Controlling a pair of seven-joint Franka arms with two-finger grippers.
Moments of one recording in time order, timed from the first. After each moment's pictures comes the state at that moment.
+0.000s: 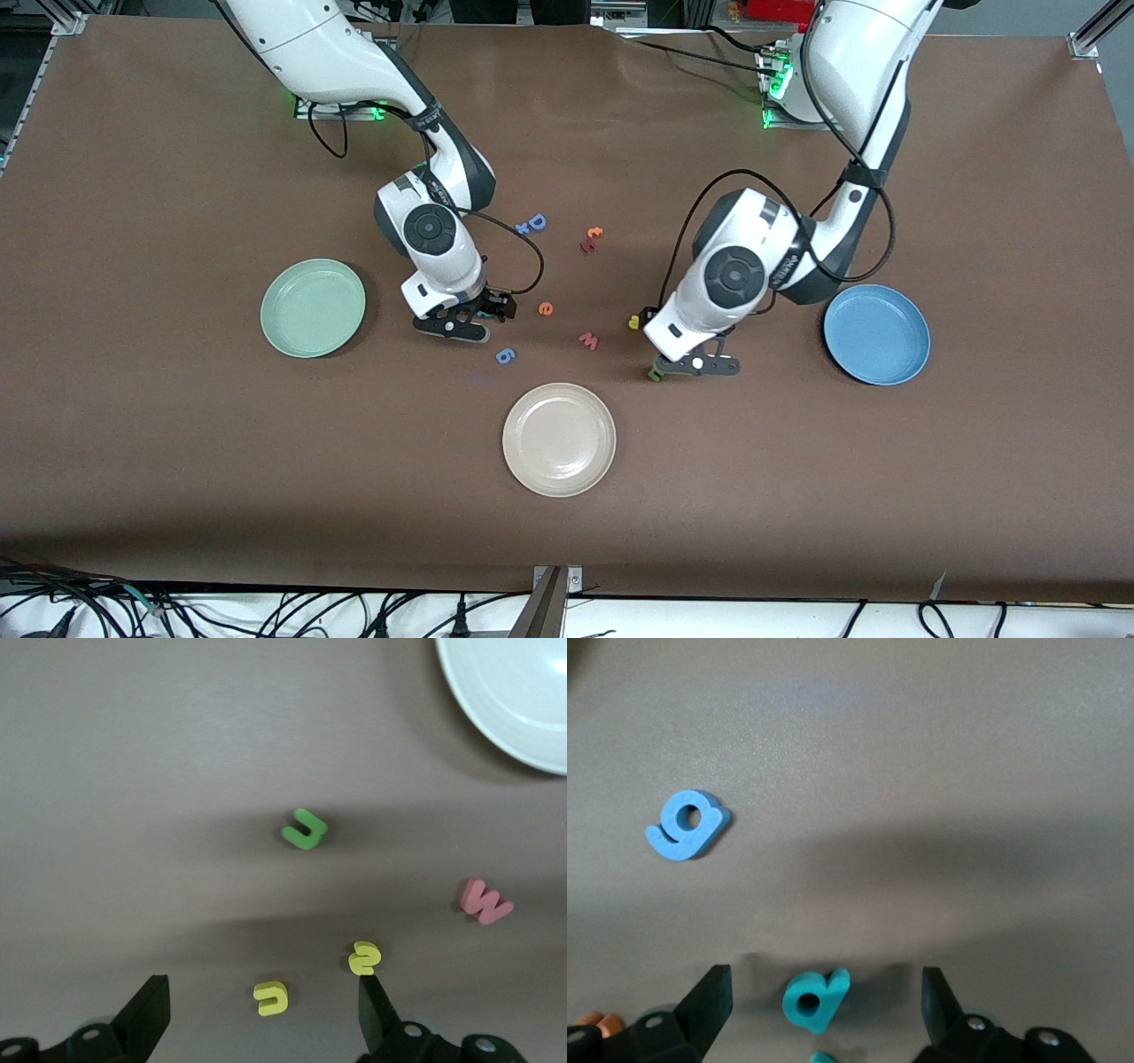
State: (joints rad) left arm -0.40 0.63 -0.14 -1.59 0.05 2.10 -0.45; right arm 0.52 0.63 0.08 -1.87 -0.09 2.53 0.83
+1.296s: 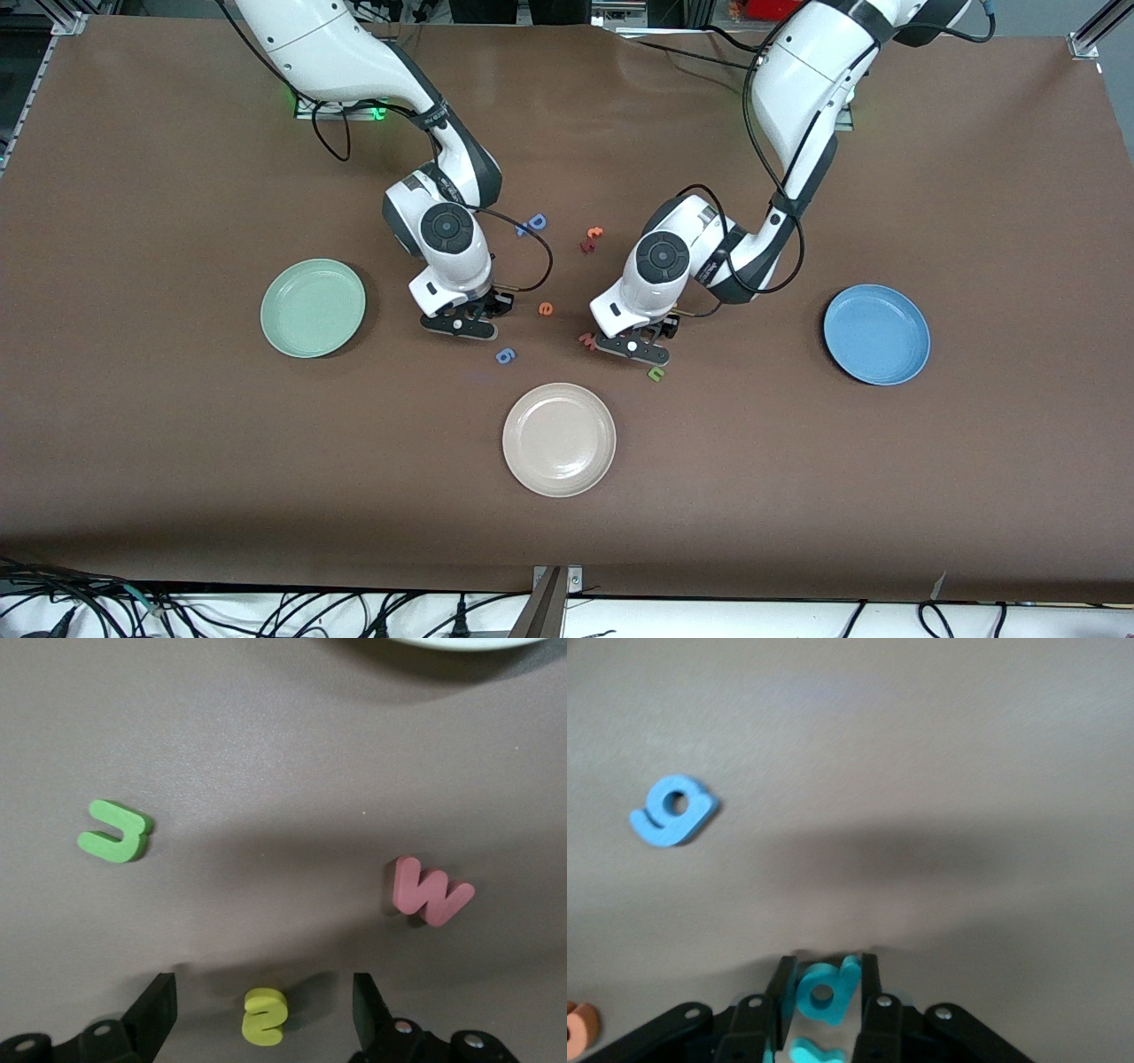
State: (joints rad) left arm -0.43 0.75 -0.20 -1.66 0.12 2.37 -0.41; right arm 0.54 0.62 0.06 -1.81 -0.13 2.37 0.82
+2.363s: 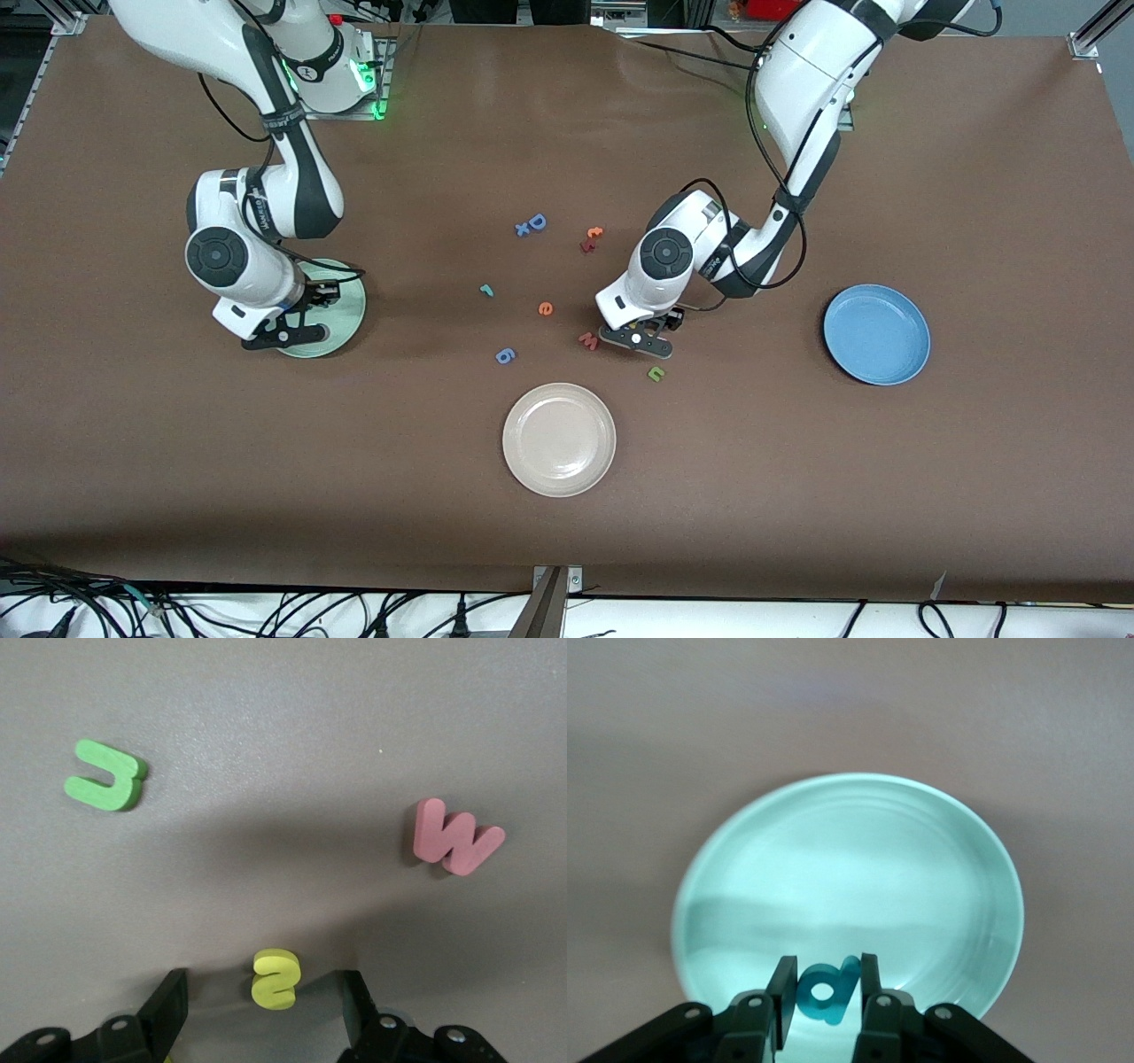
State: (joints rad) left arm -0.43 0.73 -0.21 -1.72 0.12 2.38 -0.40; right arm 0.45 0.39 -0.31 -2.10 0.01 2.30 -0.05
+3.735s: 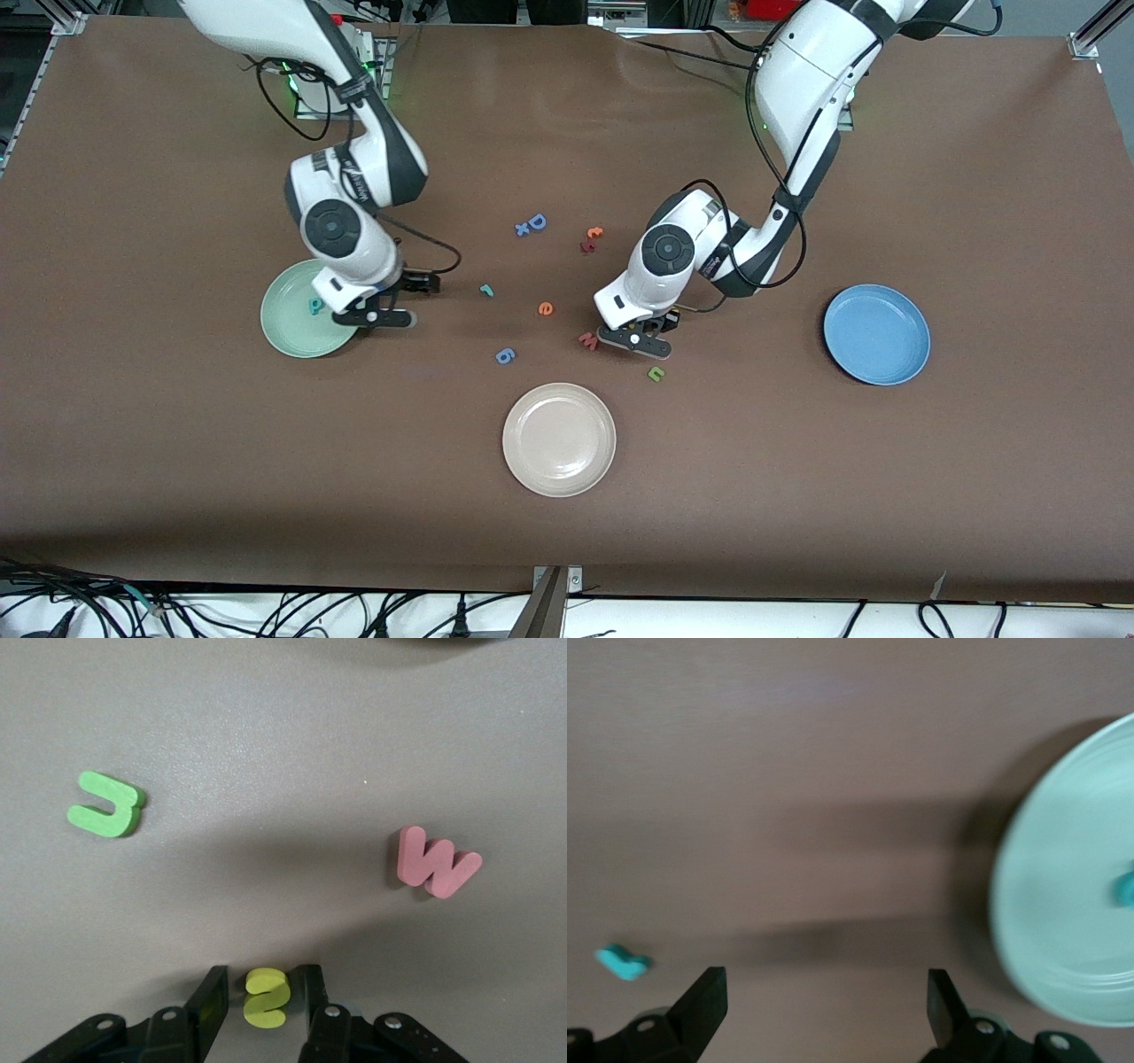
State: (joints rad) left arm -0.43 0.73 -0.21 -1.72 0.12 2.42 -0.41; right arm 0.50 0.41 -0.03 -2.04 0.02 2.32 0.52
